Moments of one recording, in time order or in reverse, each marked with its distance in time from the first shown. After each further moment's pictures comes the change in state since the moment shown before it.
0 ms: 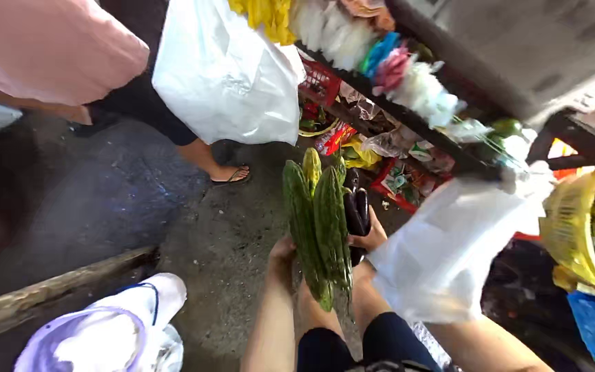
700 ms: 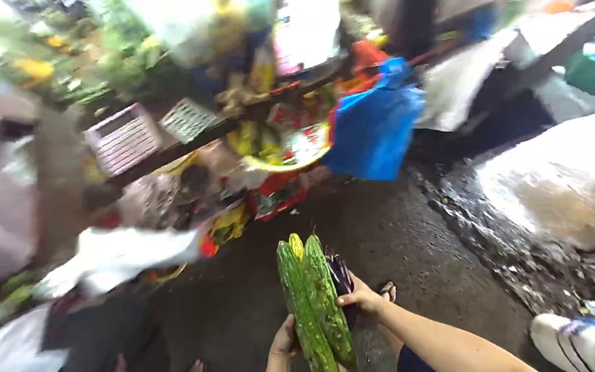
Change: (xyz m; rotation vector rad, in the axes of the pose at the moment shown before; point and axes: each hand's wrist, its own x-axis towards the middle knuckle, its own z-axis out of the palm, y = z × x) left_hand -0.095 -0.175 0.162 0.445 -0.393 -0.773; right_hand -0.292 0.243 -0.128 1.043 0.399 -0.150
